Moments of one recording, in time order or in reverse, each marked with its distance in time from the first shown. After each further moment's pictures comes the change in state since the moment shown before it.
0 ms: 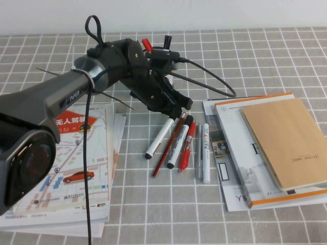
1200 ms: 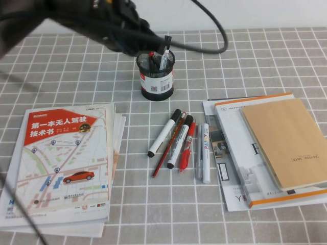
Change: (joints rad) right arm 0.000 0.000 0.000 0.000 0.000 0.000; left arm -0.003 -0.542 0.187 0.168 0.010 -0.016
